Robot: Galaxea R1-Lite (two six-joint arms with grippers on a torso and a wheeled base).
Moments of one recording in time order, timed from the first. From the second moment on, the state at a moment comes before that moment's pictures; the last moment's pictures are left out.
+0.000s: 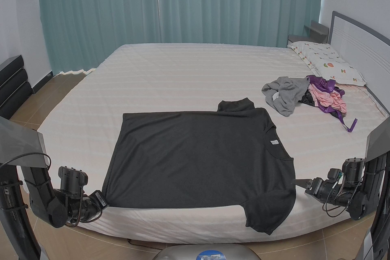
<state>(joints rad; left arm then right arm) -0.08 2.15 -0.21 -1.03 0.00 -0.78 -0.04 2.27 -0.10 -1.55 0.45 0.57</state>
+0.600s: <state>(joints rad) -0.08 2.15 -0.21 -1.03 -0.01 -0.78 0.00 2.37 -0.27 -1.54 0.41 0.58</state>
